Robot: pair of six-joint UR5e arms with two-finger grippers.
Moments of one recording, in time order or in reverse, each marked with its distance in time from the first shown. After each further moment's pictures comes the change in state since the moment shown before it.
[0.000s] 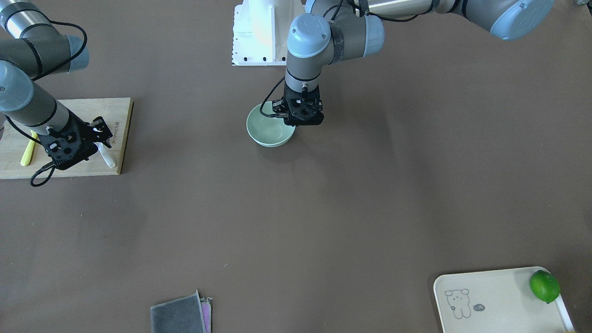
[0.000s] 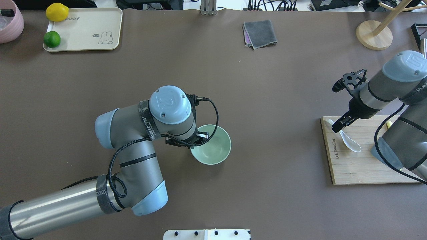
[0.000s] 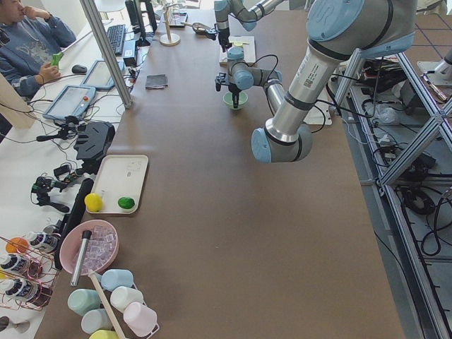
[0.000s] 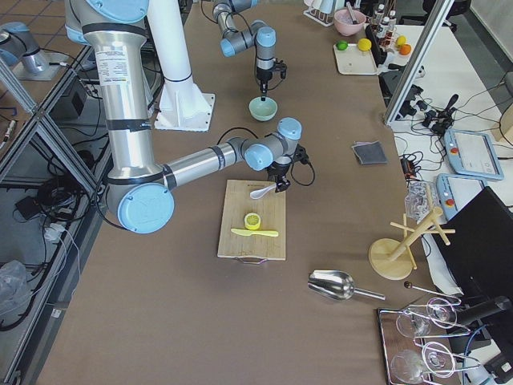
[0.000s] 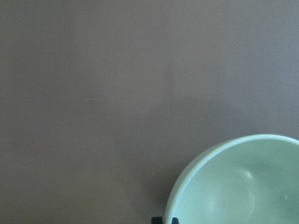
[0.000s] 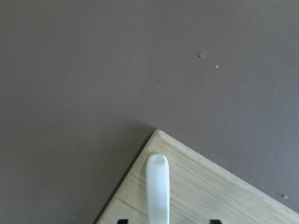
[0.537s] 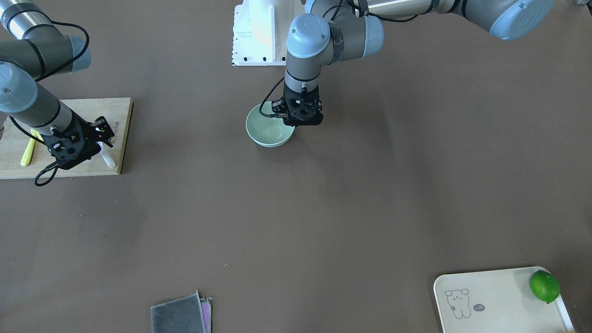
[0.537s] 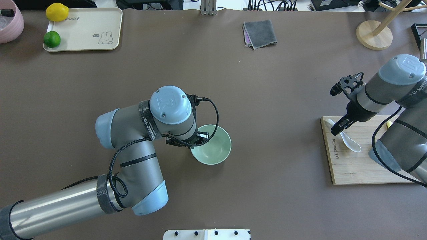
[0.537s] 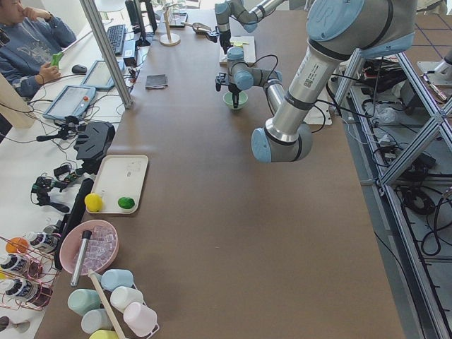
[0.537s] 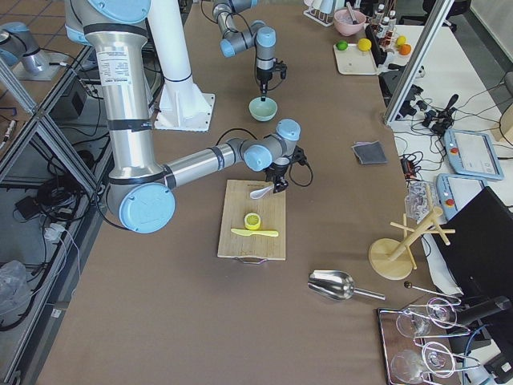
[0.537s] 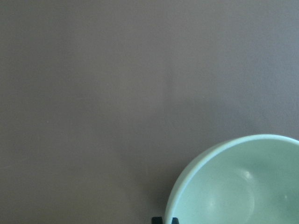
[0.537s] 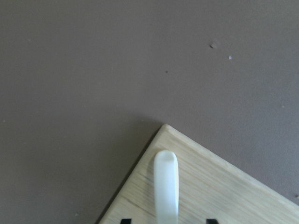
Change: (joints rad) left arm 0.000 0.000 0.003 -0.003 0.000 0.000; right arm -0.016 0.000 -0.008 0.001 0.000 -0.003
